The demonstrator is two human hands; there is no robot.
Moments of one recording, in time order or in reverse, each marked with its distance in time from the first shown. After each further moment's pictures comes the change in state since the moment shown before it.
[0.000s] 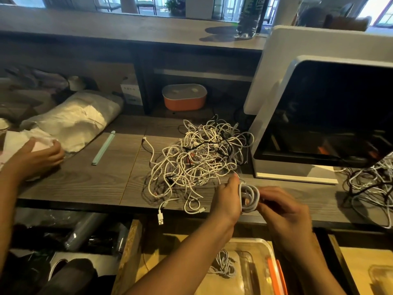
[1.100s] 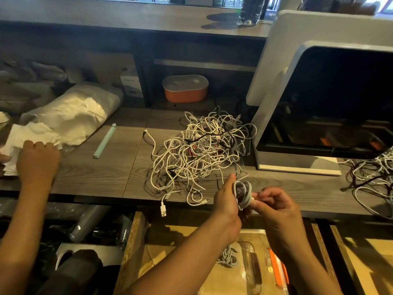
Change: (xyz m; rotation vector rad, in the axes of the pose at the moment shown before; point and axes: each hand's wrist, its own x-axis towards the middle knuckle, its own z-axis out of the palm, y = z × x) left_hand -0.008 -0.013 -0.001 -0.324 0.026 -0.282; right_hand -0.015 0.005 0.018 0.646 0.069 0.414
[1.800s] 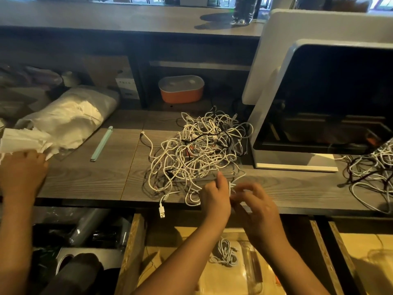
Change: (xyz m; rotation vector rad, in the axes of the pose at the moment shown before) left_hand 0.023 0.002 -0.015 0.823 0.341 0.561; right_hand 0.011 0.028 0.007 -1.127 -0.054 -0.616
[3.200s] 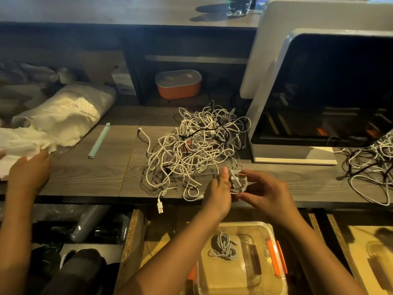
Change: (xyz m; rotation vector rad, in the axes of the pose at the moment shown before) left_hand -0.004 -0.001 -0.001 -0.268 -0.294 -0.108; right_hand 0.015 0.028 -0.030 0.442 -0.214 0.398
